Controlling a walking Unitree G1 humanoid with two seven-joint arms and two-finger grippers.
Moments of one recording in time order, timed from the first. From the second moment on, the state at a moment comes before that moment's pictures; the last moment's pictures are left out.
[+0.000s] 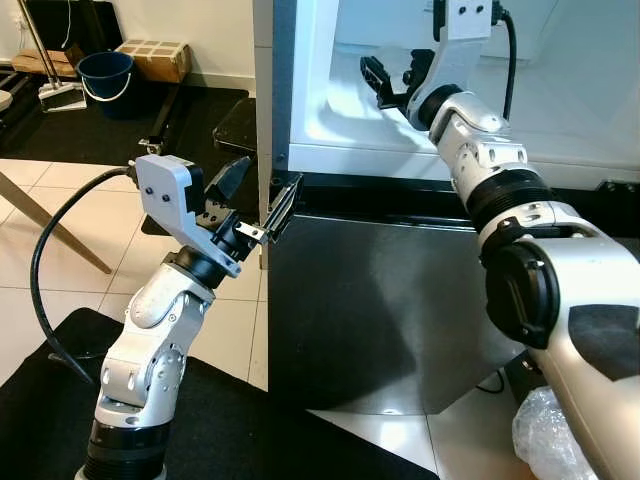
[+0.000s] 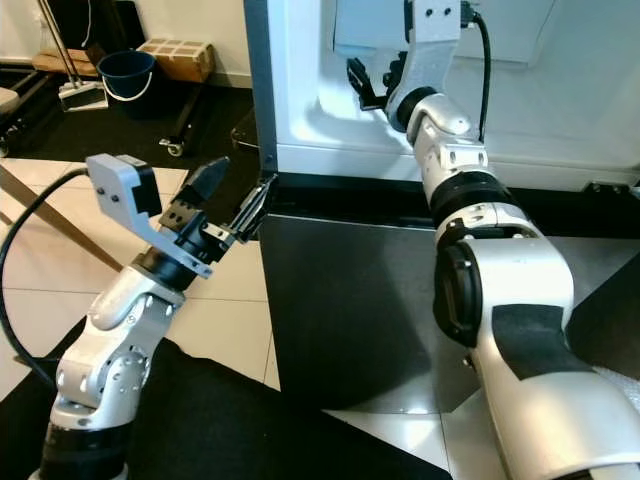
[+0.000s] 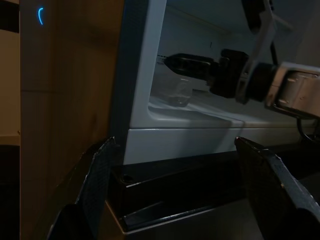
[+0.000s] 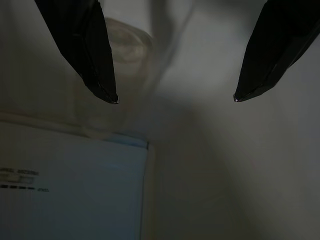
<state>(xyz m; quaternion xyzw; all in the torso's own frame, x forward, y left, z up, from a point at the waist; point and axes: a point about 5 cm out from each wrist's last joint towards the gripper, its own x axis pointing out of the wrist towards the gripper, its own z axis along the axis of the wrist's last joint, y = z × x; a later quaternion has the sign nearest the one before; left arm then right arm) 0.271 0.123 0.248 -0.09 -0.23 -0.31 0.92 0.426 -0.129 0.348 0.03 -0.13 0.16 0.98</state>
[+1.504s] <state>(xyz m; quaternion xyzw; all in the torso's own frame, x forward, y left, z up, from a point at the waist) 0.255 0.112 0.250 -0.10 -0.22 -0.31 0.92 0.428 -0.135 0.355 -0.04 -0.11 0.05 0.99</state>
